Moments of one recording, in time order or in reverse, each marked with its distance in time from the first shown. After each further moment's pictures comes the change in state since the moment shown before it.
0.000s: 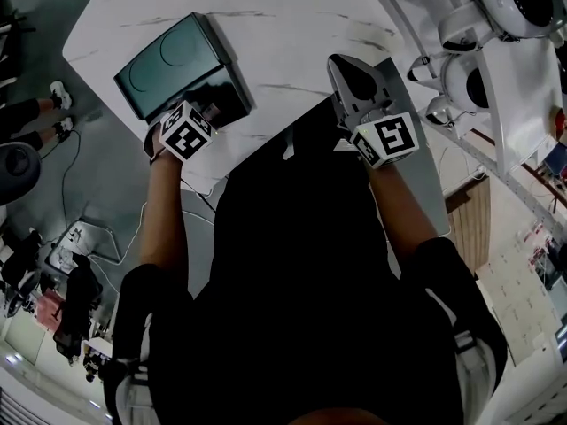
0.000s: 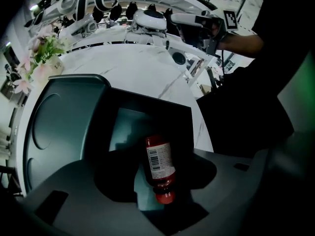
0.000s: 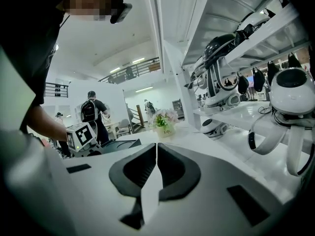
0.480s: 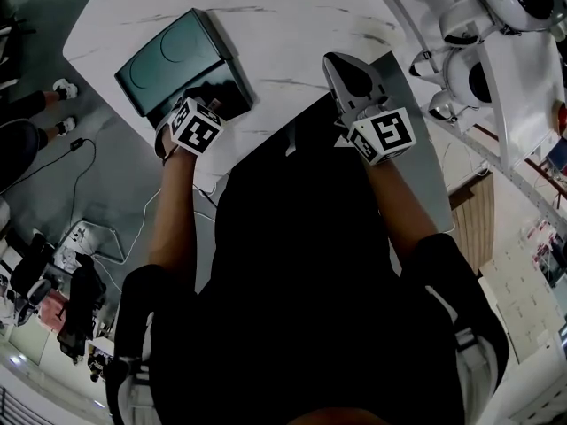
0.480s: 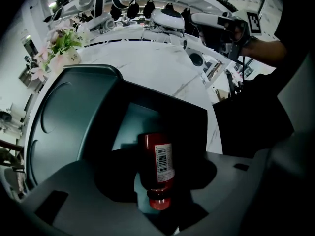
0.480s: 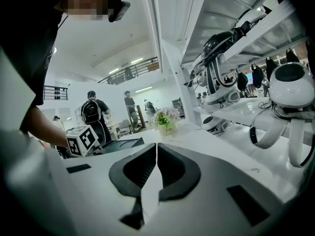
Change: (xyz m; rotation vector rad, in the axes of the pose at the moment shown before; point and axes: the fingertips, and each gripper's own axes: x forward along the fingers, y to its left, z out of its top) left arm 0.010 0.011 0.000 -0.165 0.000 0.115; right arm 0.000 0.009 -0.009 0.022 0.009 0.007
